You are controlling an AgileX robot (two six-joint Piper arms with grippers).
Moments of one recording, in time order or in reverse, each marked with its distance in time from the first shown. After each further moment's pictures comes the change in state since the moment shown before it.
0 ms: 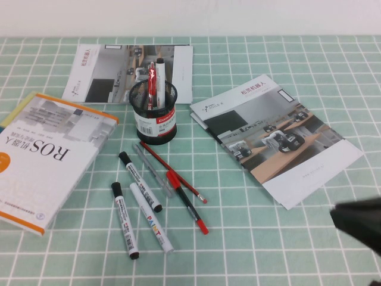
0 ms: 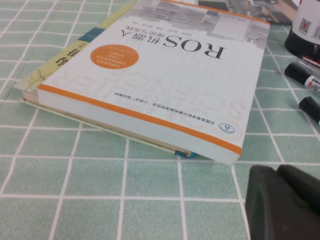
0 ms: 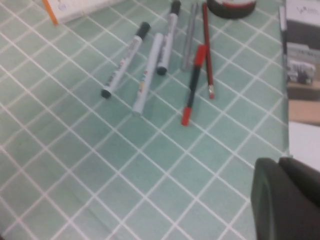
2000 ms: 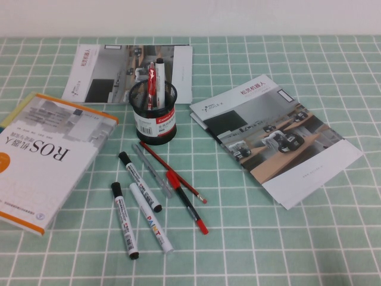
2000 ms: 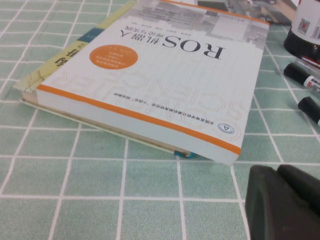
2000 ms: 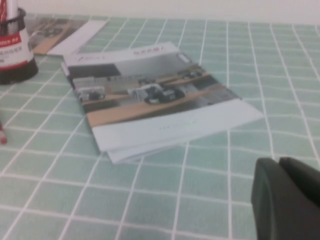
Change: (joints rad) right arm -0.854 -0.794 0.892 0.456 -0.571 -0.497; left arm -0.001 0.000 0.000 0.000 0.000 0.000
